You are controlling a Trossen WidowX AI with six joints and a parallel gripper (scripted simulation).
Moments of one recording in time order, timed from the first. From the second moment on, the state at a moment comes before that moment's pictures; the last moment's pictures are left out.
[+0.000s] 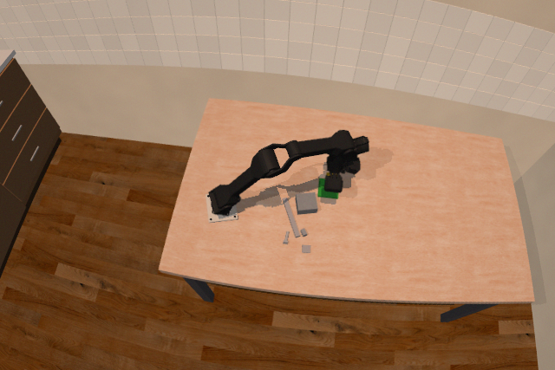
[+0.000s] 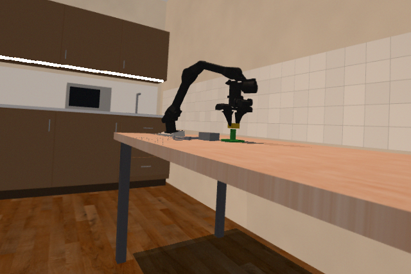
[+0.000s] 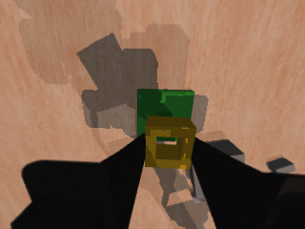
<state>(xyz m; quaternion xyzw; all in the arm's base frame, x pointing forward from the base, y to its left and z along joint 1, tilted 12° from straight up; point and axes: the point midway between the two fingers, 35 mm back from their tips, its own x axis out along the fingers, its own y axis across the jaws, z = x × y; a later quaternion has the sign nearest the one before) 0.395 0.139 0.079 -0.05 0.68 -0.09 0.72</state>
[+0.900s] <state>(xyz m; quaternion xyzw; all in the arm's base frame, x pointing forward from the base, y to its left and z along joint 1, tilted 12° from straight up) 0.394 0.138 0.075 -0.05 0.68 -0.09 0.72</state>
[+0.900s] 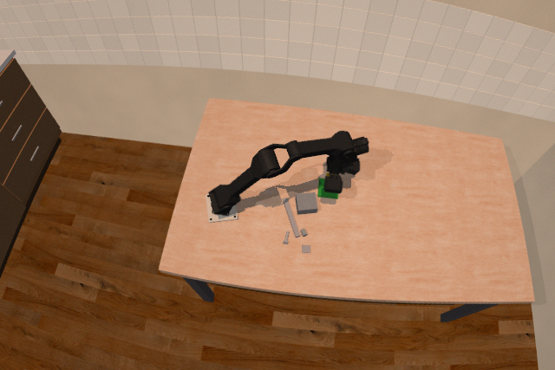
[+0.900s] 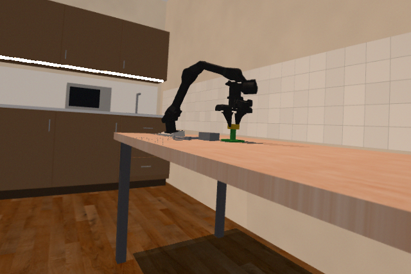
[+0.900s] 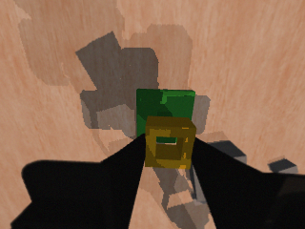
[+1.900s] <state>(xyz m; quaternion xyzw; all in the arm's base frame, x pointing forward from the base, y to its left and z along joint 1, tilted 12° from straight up) 0.395 0.136 0.068 -0.05 0.68 -0.09 0.73</state>
